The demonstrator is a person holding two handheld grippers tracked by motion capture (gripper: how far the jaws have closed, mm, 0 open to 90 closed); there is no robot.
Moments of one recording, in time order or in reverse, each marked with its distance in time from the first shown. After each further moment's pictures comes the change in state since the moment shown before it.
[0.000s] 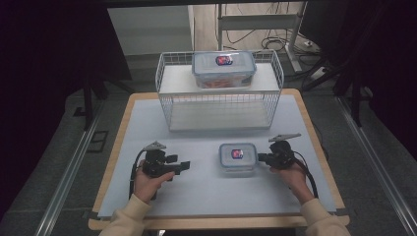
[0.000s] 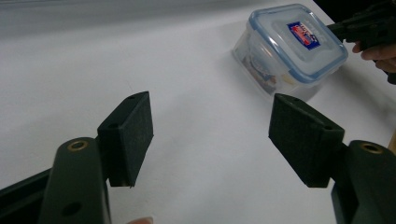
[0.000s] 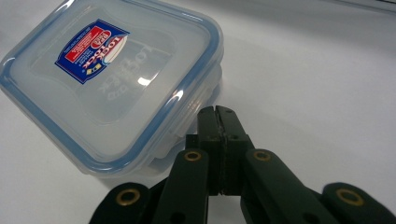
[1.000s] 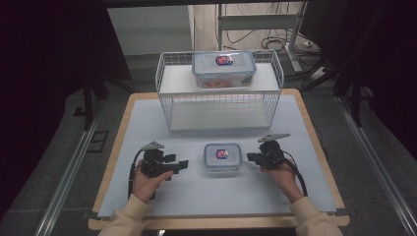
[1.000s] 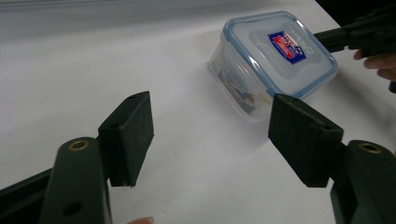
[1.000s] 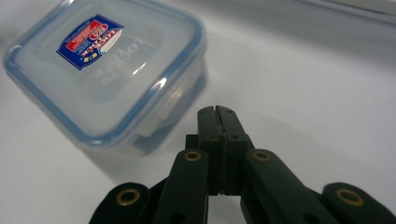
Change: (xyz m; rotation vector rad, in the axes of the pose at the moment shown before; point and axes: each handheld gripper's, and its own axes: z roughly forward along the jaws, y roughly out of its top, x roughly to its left) left arm 0.004 -0.001 -0.002 -0.013 0.019 -0.012; right arm 0.024 0.010 0.013 -0.024 0.035 -0.038
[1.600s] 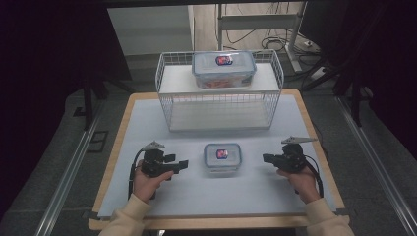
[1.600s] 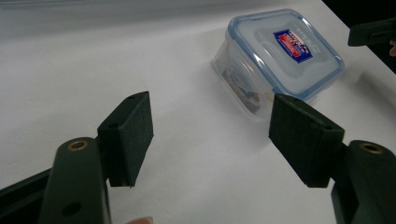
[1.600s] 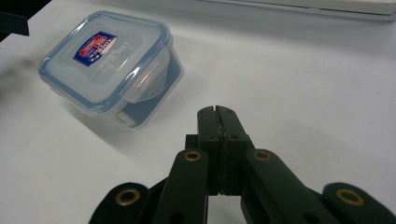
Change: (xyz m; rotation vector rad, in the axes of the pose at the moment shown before) left arm 0.002 -0.001 0.002 0.008 0.011 -0.001; right arm -0.029 -0.024 -0.046 -0.083 0.041 0.092
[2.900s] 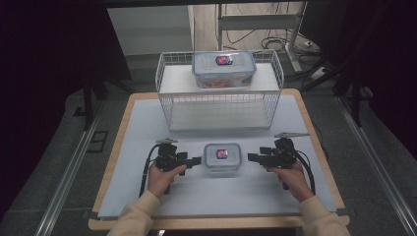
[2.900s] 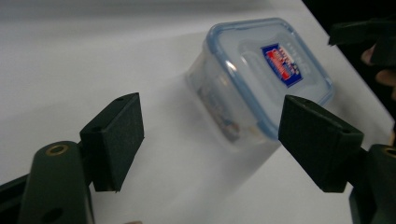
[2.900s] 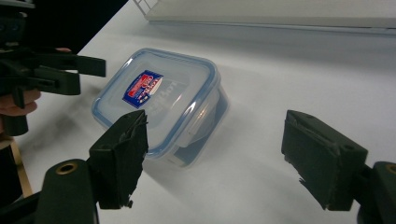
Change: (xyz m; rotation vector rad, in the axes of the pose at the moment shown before) left arm -0.009 0.017 0.045 0.029 -0.101 -0.099; right arm 0.015 0.018 0.016 -0.046 0.125 0.087
